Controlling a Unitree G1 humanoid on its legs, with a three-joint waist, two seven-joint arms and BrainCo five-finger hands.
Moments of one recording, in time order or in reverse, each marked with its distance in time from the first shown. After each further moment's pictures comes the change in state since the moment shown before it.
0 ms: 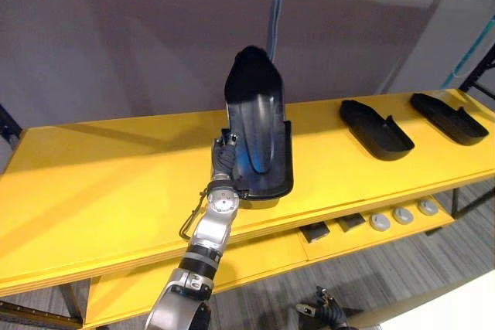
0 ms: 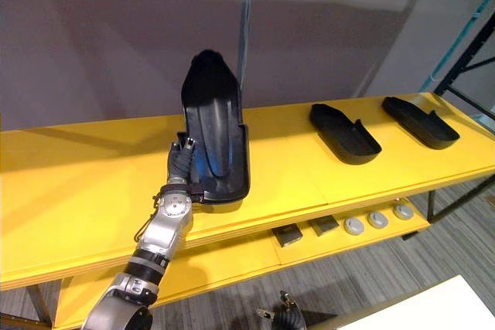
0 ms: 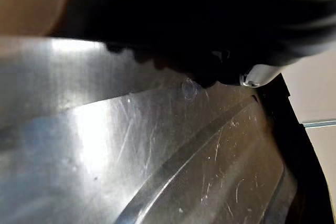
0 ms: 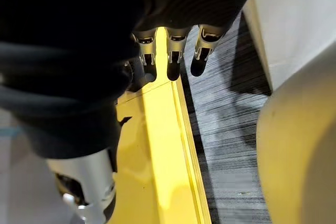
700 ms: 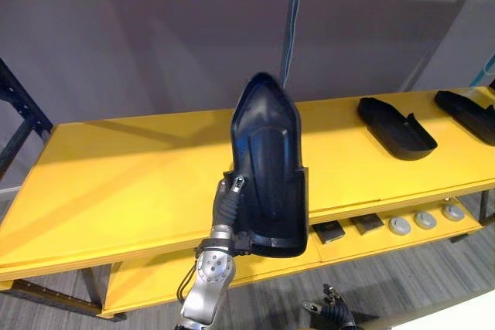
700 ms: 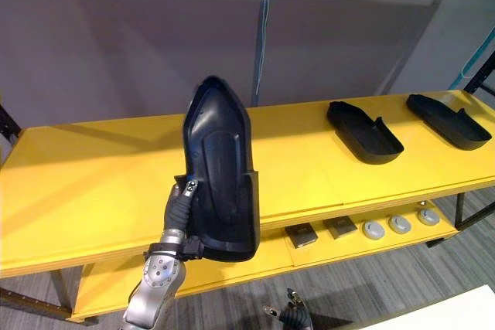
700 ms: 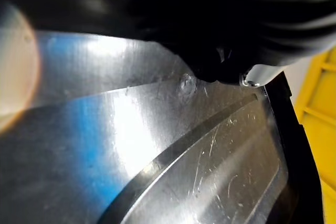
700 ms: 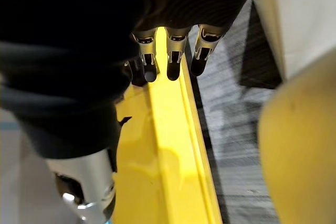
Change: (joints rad) left arm 0.538 -0.018 -0.219 -0.603 -0.024 -0.149 -0.175; right arm 0.056 0.011 -0.040 -0.096 0.008 0.002 -0.020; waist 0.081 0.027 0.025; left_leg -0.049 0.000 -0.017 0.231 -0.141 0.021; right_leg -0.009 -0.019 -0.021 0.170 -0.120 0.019
